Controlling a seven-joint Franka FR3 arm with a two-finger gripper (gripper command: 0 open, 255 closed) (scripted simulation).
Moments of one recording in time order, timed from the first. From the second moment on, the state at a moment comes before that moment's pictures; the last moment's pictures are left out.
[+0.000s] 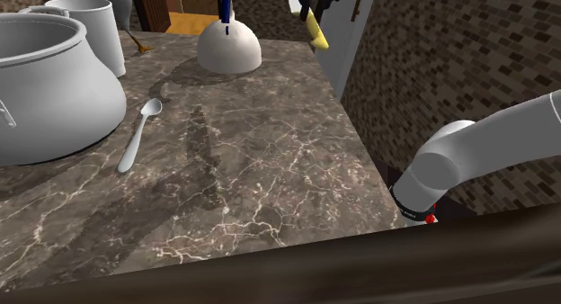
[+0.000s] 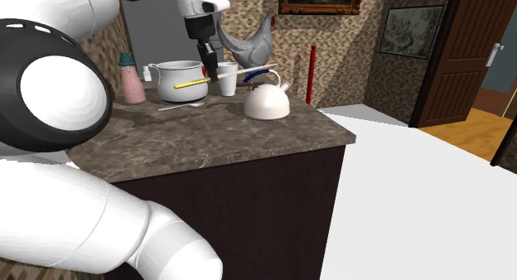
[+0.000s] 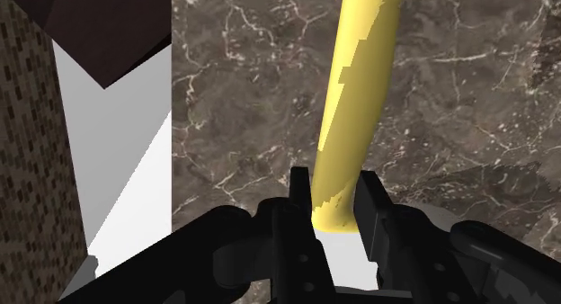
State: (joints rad) arm -0.19 -0.55 0.42 -1.80 0.13 1.45 0.89
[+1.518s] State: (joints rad) arm -0.17 -0.06 0.88 -1.19 -0.12 1.25 1.33
